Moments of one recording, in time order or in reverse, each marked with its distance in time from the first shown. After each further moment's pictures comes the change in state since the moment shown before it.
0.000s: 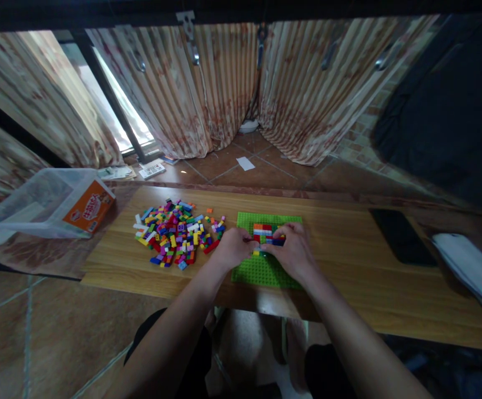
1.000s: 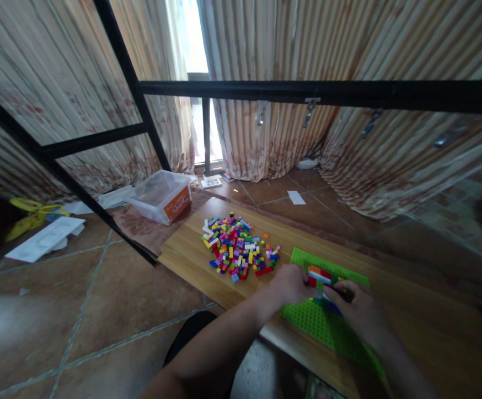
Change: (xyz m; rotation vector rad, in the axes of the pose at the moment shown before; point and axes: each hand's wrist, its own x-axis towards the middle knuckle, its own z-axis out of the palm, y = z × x) left_hand -0.004 -0.001 0.006 0.275 0.050 0.071; right_hand 0.015 0.029 -0.004 -0.162 -0.237 -0.027
